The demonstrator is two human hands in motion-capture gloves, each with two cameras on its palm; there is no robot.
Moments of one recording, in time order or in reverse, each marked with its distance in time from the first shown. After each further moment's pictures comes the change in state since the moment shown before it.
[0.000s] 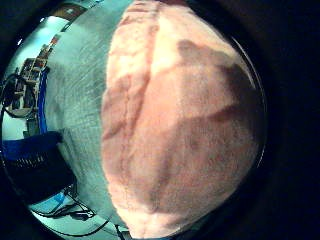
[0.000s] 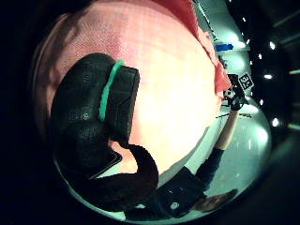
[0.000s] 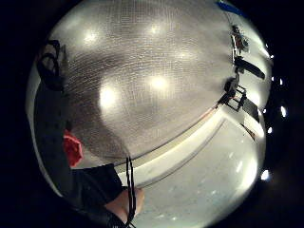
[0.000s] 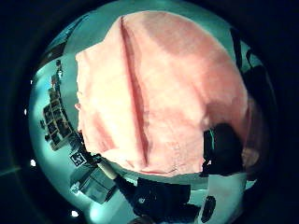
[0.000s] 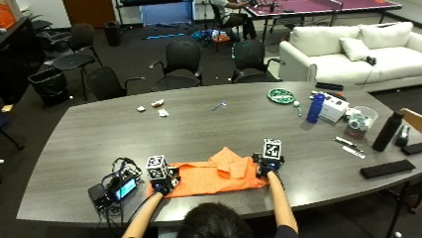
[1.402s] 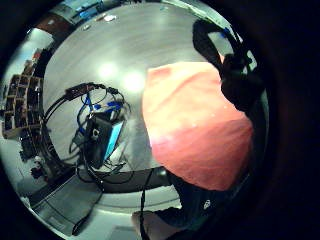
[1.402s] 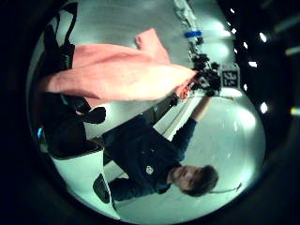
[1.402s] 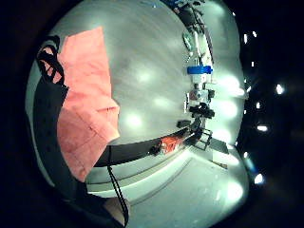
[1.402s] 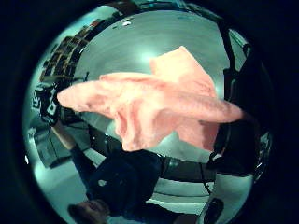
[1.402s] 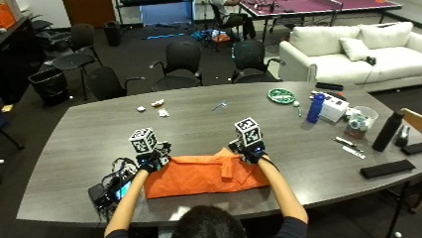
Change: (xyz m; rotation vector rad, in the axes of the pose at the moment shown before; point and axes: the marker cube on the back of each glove) left arm -0.002 0.008 -0.154 -0.116 0.116 0.149; right arm -0.105 0.067 -0.105 0.320 0.376 -0.401
